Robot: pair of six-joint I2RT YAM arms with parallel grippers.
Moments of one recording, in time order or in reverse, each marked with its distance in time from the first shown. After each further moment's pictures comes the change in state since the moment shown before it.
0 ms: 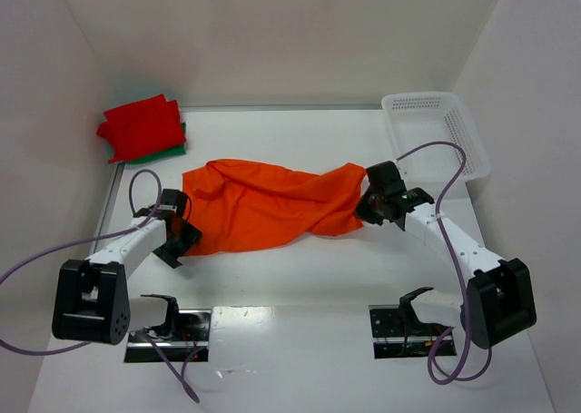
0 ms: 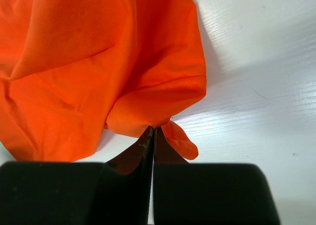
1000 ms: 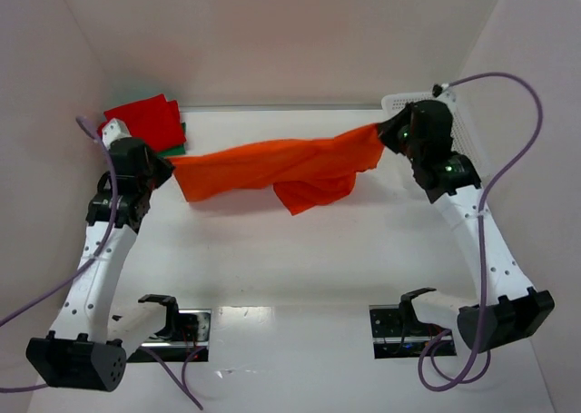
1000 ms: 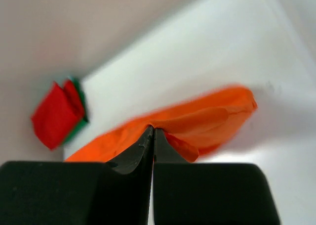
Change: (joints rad) left arm 0.023 -0.247 0.443 0.139 -0.009 0.310; right arm -0.107 -0.028 0.459 0.054 0.065 -0.114
